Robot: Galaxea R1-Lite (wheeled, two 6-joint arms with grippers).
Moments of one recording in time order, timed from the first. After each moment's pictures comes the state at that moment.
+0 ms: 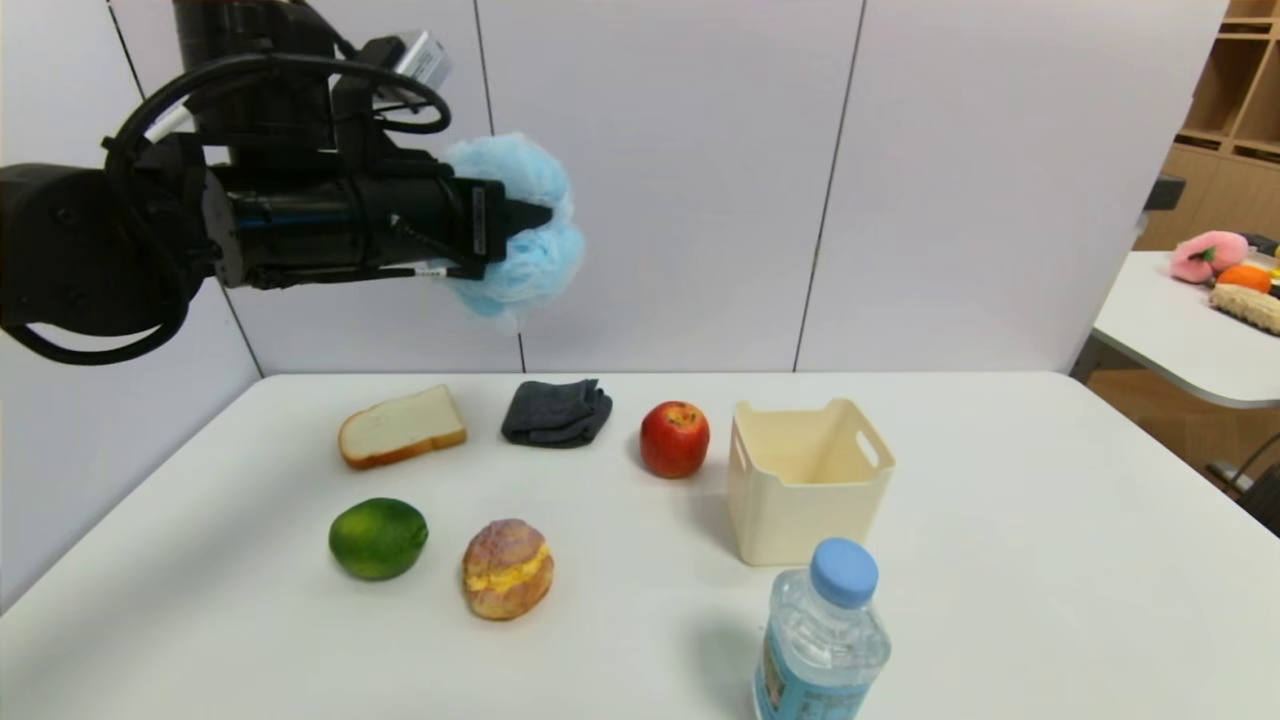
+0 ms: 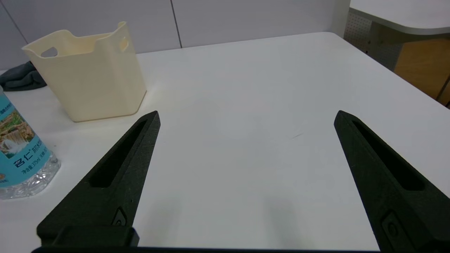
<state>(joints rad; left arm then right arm) -0.40 1.73 -1.45 -0.18 -0.24 -0.02 0.00 0.00 0.00 -0.02 -0.05 0.09</state>
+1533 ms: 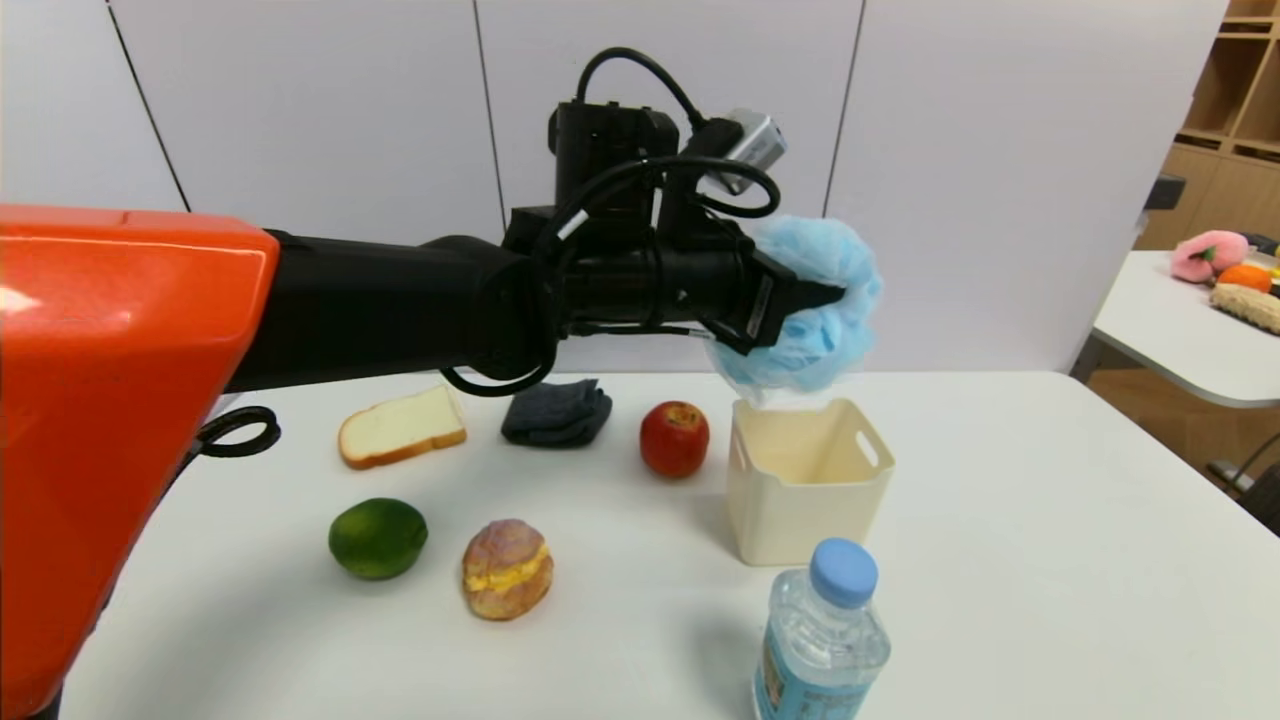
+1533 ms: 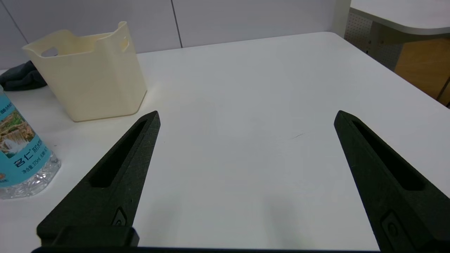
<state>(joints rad) -0.71 2.12 -1.80 -0.24 -0.53 0.13 0.00 0.00 0.00 -0.02 -0.05 0.09</state>
